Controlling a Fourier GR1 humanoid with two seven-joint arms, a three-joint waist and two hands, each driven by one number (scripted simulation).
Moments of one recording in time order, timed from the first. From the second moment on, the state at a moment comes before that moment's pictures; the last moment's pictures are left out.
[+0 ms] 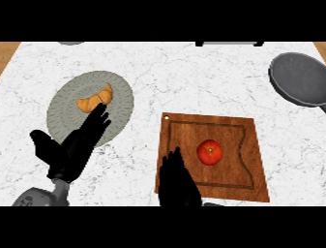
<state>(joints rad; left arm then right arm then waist) -0.10 0.33 -0.35 -1.53 0.47 0.16 0.12 -0.63 -0.27 1.21 -1.59 0.89 0.81 0.72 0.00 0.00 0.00</state>
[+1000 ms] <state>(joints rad) -0.09 0.26 -0.27 -1.54 0.39 0.11 0.17 -0.56 -0.34 1.14 -1.51 1.23 0.75 0.57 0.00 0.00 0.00</state>
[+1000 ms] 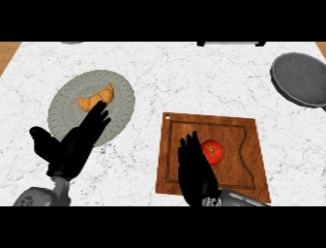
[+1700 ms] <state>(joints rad) -0.10 0.21 -0.23 -1.50 0.34 0.05 0.16 -0.61 -0.35 1.10 -1.32 1.43 0.51 0.30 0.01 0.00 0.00</state>
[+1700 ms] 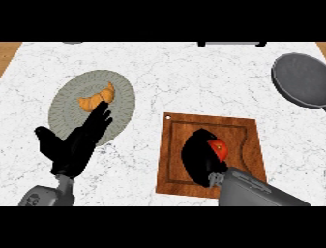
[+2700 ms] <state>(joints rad) -0.08 0.22 -0.22 -1.54 0.34 0.05 0.18 -0.63 -0.07 0.26 -1.22 1.25 -0.04 0.92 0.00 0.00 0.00</state>
